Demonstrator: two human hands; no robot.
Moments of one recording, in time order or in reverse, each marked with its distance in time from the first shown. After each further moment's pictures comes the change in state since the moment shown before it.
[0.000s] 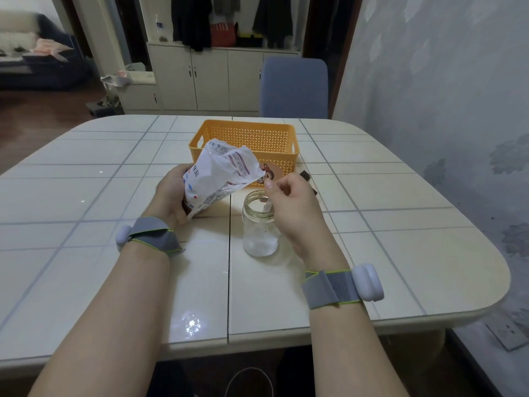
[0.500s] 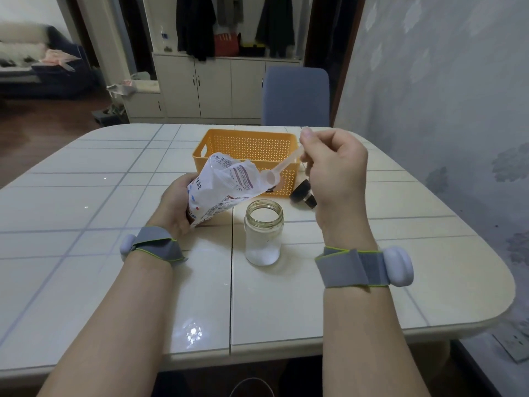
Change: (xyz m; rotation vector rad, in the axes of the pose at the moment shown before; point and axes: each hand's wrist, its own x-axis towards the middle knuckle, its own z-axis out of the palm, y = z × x) left_hand -0.014 0.003 -0.002 -0.006 -0.091 -0.060; right_hand 0.009 -0.061 -0.035 0.280 0.304 -0.238
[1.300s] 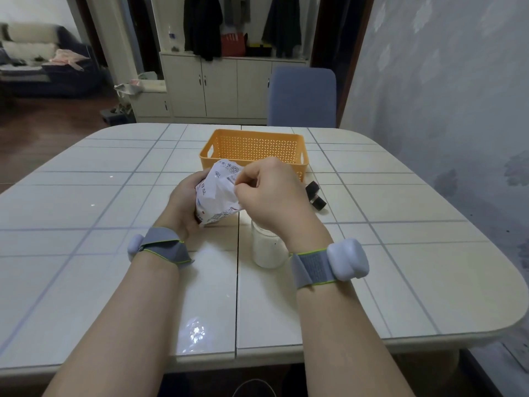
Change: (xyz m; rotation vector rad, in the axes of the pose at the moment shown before) left_hand -0.003 0.001 0.006 -0.072 -0.253 0.095; right_hand -0.023 0.015 0.053 -0.742 -0.538 -0.200
